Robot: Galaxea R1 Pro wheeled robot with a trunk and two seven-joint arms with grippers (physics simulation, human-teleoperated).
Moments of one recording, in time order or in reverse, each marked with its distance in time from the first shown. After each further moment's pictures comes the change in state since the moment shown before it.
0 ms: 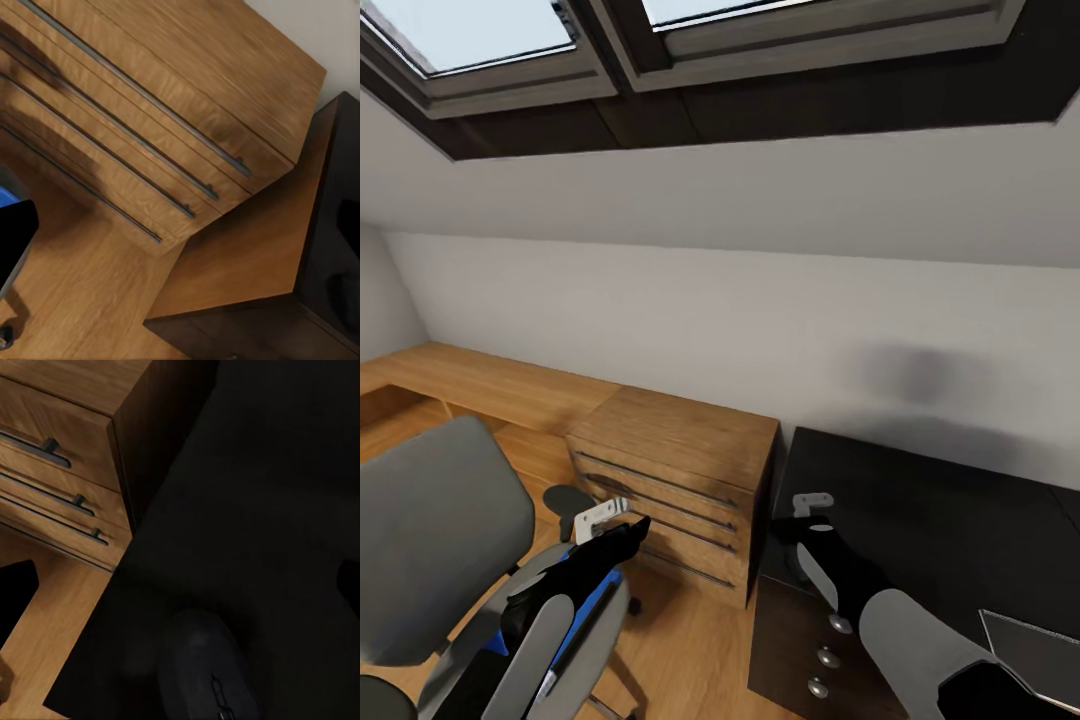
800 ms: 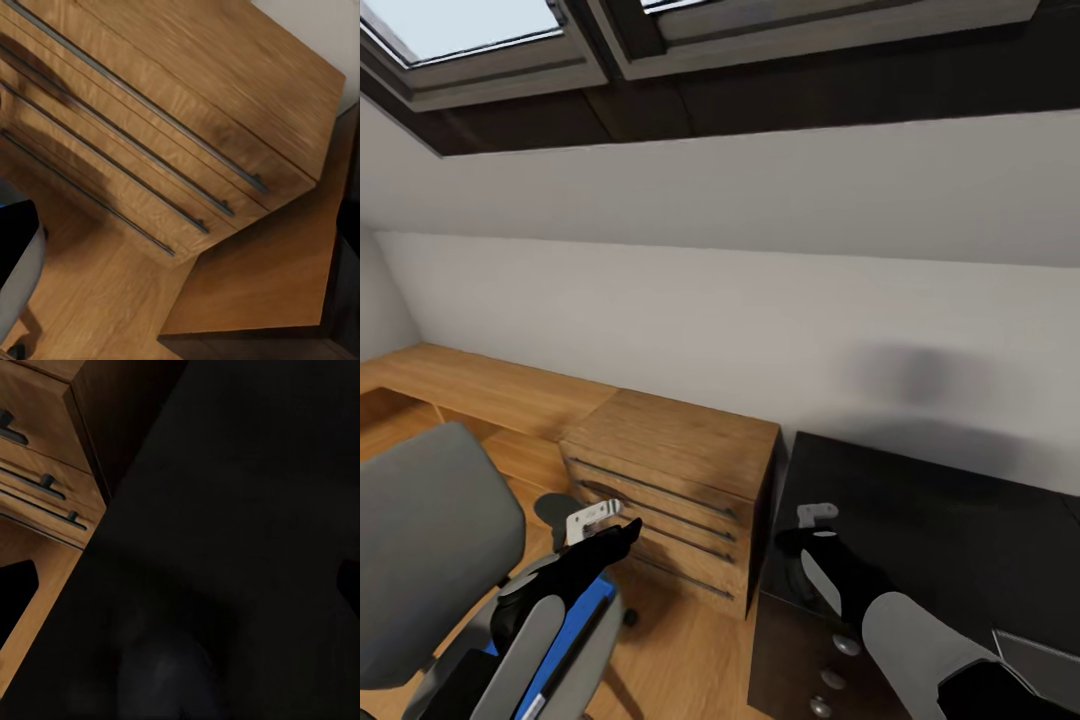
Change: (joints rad) left arm -0.001 0.041 -0.001 0.003 0.003 0.000 -0.001; right arm -0.001 -0.006 -0.004 0.049 0.000 0.038 -0.001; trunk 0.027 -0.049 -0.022
